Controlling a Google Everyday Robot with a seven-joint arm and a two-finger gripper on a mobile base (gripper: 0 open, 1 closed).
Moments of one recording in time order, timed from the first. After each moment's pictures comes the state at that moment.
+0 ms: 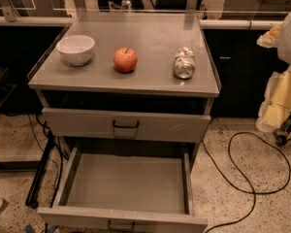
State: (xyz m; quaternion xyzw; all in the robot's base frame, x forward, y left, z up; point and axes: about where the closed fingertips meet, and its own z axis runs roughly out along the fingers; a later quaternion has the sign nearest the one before) arm 0.439 -0.214 0.985 -0.60 0.78 -0.04 0.17
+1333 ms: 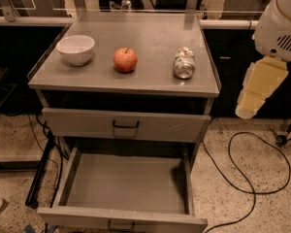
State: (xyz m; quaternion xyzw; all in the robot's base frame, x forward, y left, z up) arm 0.467 -0.209 0.981 -0.55 0.82 -0.09 0.15
